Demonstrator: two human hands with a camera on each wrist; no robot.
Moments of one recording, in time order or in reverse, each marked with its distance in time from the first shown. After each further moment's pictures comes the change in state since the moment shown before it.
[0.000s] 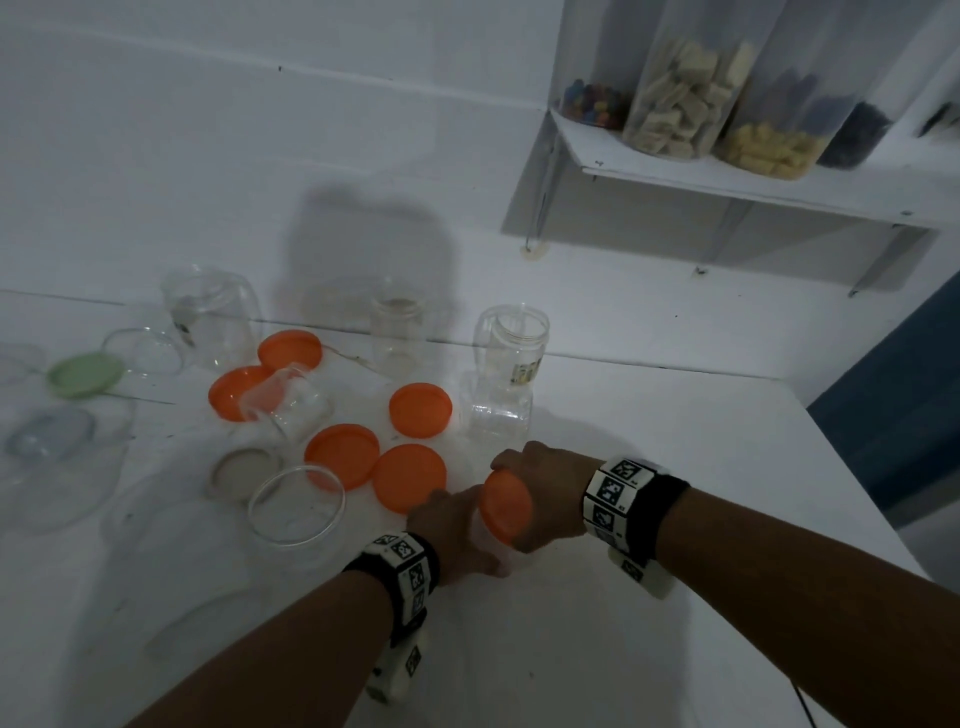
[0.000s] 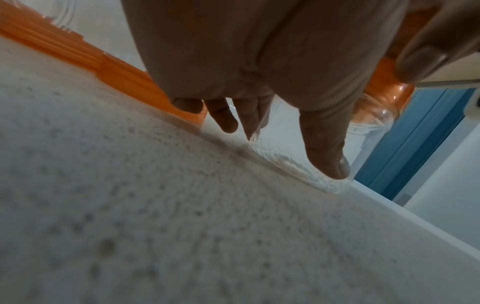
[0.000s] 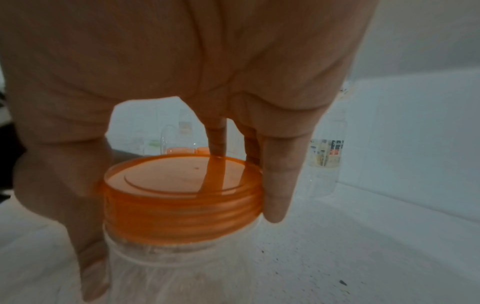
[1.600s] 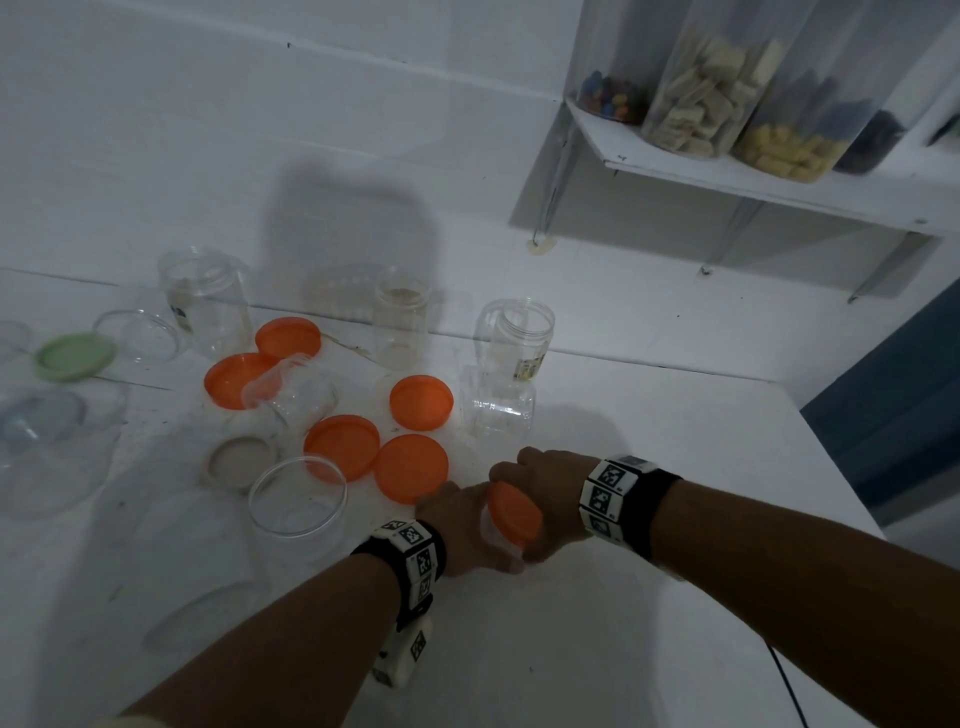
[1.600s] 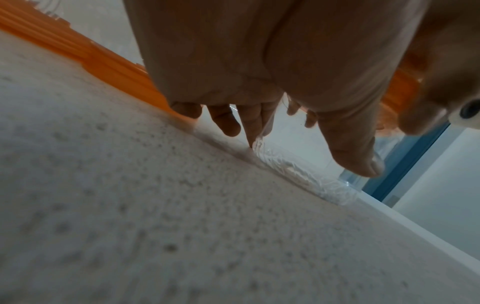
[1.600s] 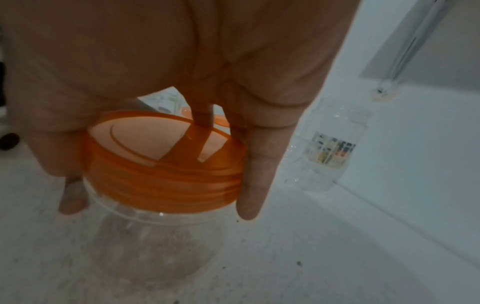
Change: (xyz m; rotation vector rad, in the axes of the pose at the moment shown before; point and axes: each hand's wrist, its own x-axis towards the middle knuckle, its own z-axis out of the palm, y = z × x) left_hand 0.002 0.002 -0.003 -0.061 -0.065 0.032; right_hand 0.004 -0.006 -0.003 -0.234 -0.104 -0.084
